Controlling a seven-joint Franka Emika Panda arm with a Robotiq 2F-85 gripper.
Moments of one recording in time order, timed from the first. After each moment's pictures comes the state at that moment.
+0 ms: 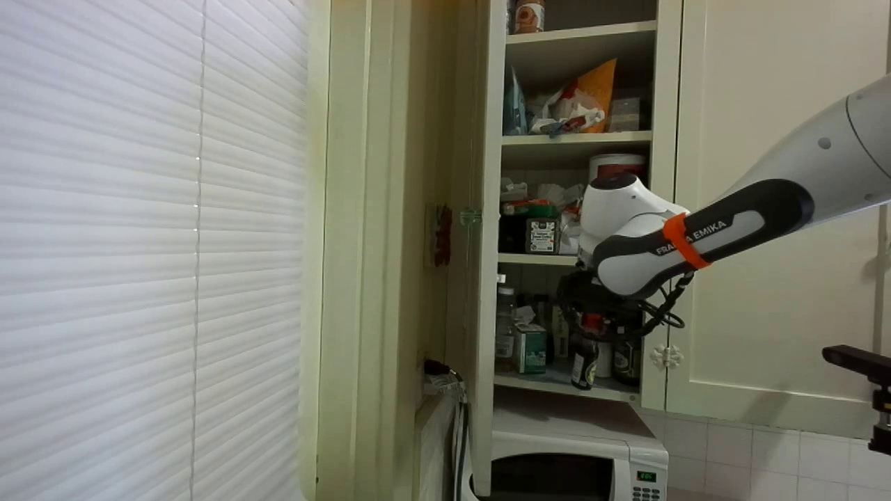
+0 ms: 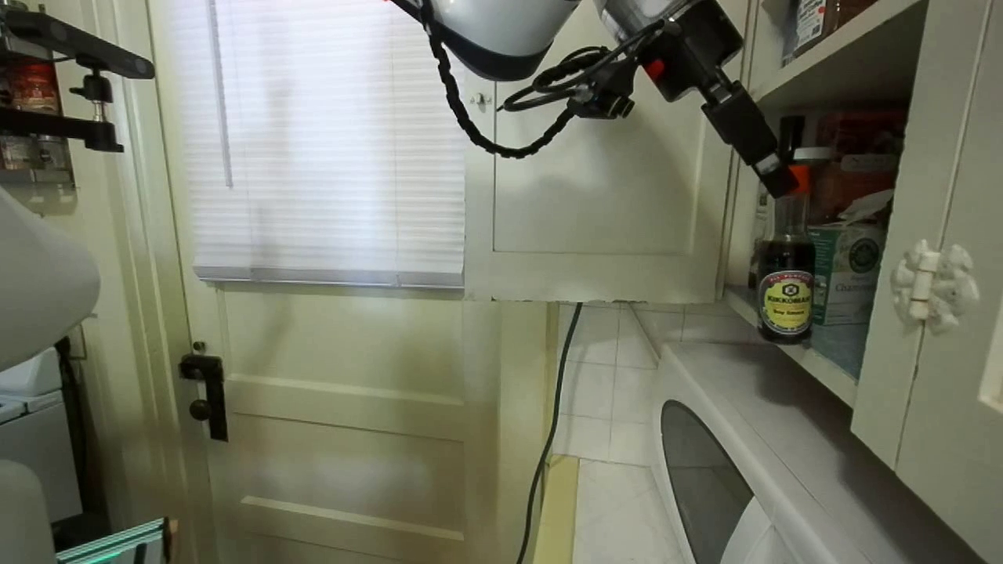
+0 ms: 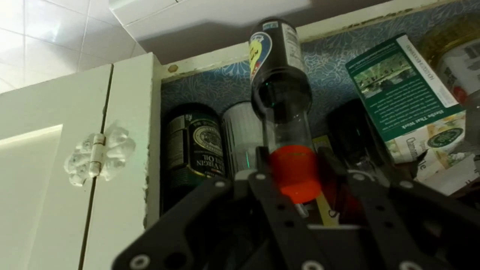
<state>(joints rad) -0.38 -0.24 0.15 -2.14 -0.54 2.41 1.20</state>
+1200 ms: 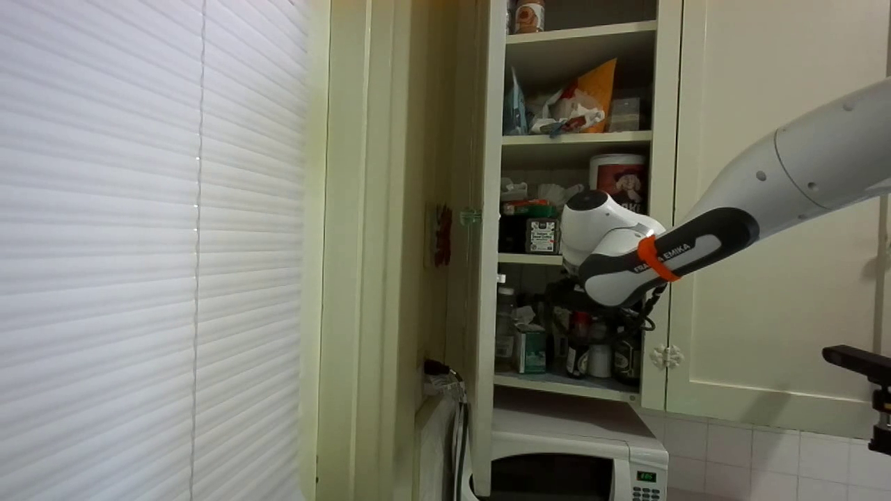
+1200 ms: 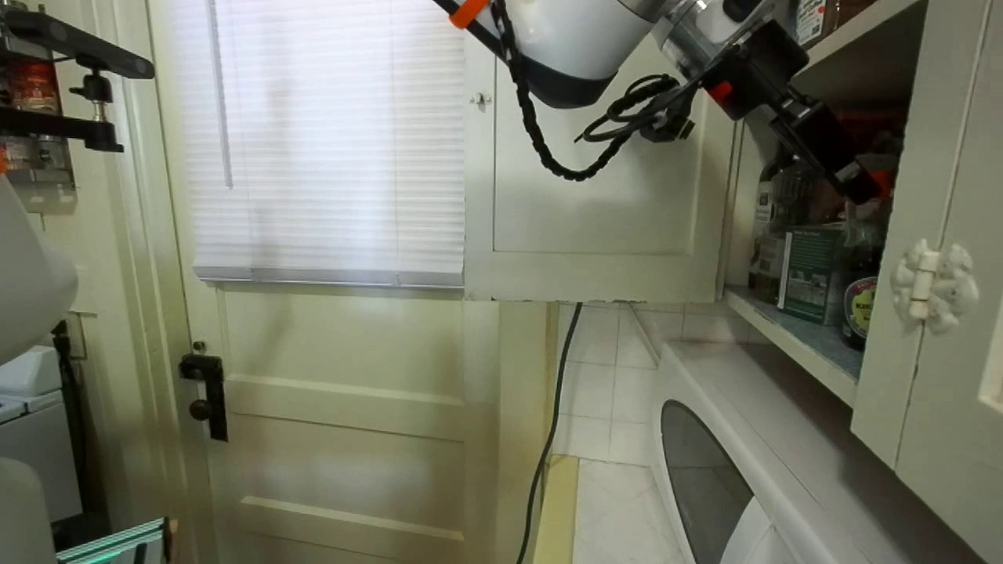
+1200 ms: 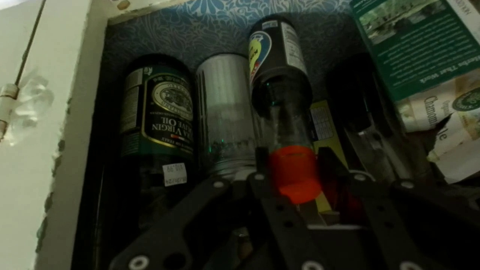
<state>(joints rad) -0.22 -0.05 -0.02 -1.96 -0.74 2.42 1.33</state>
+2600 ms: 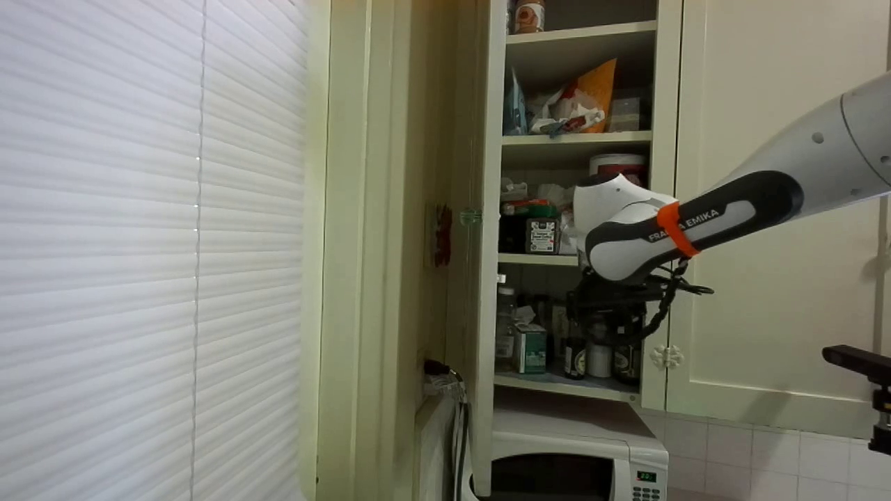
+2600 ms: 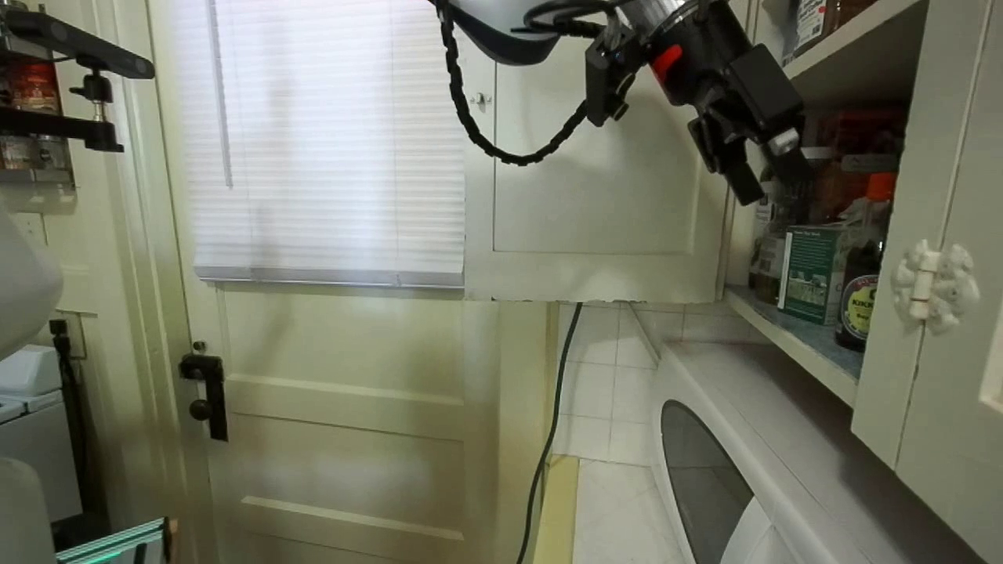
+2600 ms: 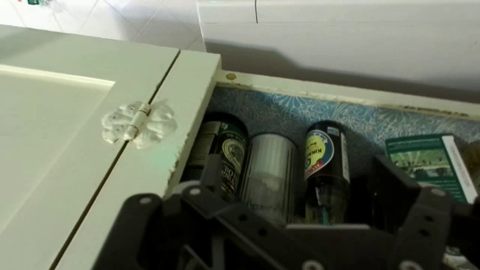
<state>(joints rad) -0.13 -0.21 -0.06 -2.06 -0.54 2.15 0.81</state>
